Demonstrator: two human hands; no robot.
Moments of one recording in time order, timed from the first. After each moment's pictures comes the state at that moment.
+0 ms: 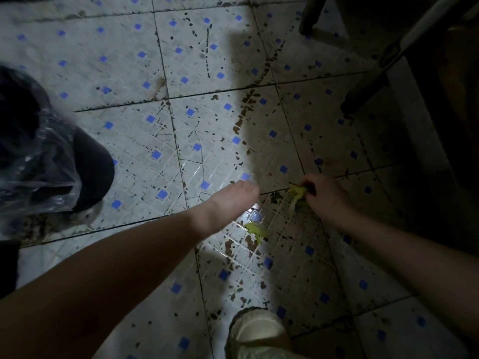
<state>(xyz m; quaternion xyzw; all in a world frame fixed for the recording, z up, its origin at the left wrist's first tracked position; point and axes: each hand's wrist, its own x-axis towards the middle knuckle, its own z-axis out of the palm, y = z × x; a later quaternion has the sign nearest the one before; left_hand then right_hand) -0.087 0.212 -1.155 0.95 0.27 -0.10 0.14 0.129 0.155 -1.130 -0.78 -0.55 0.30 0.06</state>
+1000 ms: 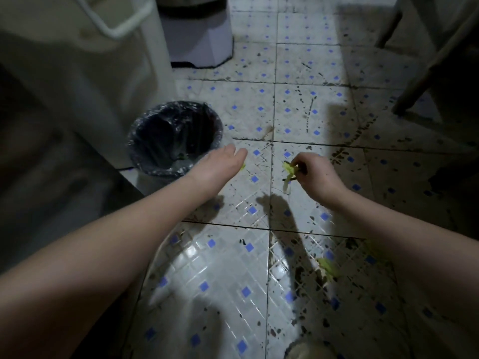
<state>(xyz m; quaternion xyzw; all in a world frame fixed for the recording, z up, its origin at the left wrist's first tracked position) -0.288 0.240 -1.013 0.85 0.52 -0.07 -0.05 -0.056 0.257 -1.045 -0.59 -0.77 0.20 0.16</state>
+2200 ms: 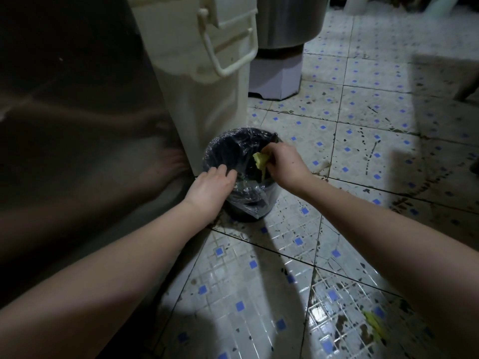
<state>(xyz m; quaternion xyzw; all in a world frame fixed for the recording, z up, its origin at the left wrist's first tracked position) -0.388 0.185 -0.985 0.71 0.69 -0.12 -0.07 -0.239 0.301 -0.998 -0.45 -0.85 0.19 0.19</state>
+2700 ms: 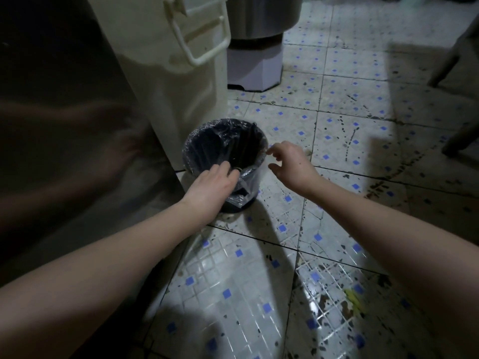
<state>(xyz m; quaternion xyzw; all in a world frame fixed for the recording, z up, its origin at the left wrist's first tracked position) -0.353 0.178 -0.988 0.77 0.63 -0.06 -0.05 -0.179 0.290 -1.014 -0.46 -0.85 0.18 0.20</state>
